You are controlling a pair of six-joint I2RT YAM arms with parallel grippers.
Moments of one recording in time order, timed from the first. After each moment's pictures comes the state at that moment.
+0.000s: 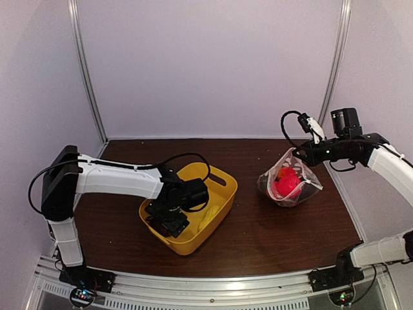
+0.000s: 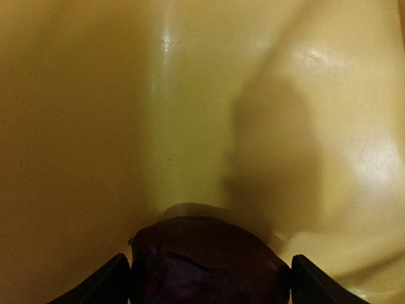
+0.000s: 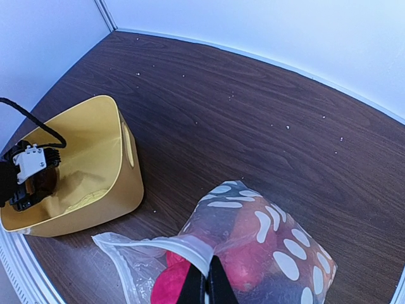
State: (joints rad) left arm -1.07 1.89 1.33 -1.06 -0.38 -0.47; right arm 0.23 1.16 1.11 -0.61 -0.39 -0.10
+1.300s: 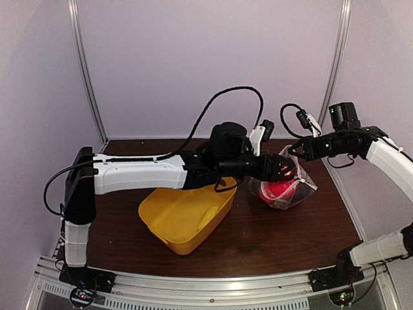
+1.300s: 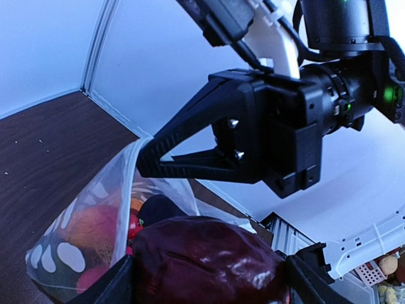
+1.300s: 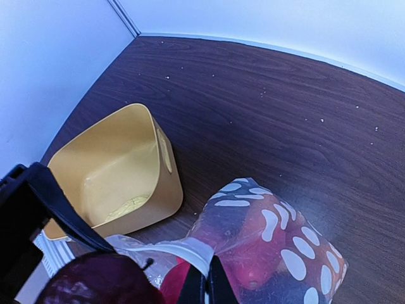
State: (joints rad) left arm -1.14 2.06 1.76 0.11 0.17 -0.47; right arm 0.23 1.22 1.18 -0.67 -0.50 0.01
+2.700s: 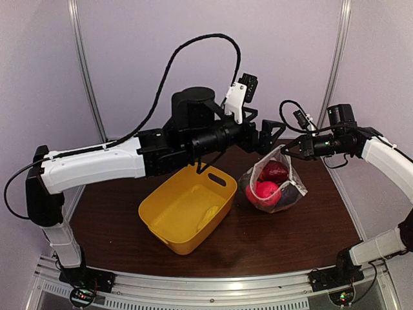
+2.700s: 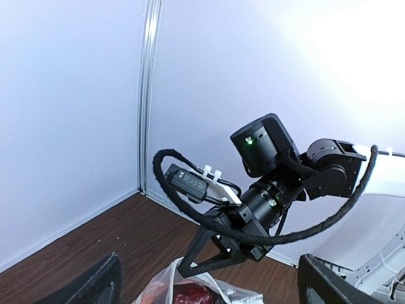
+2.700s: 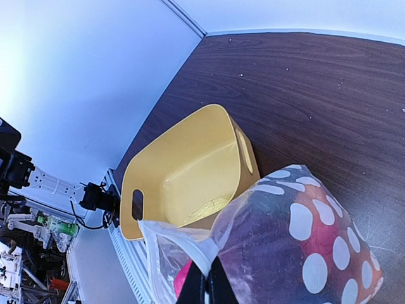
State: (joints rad) left arm -1.19 1.83 1.73 0.12 -0.11 -0.14; right arm 0.18 1.27 1.17 -0.60 -0.86 0.18
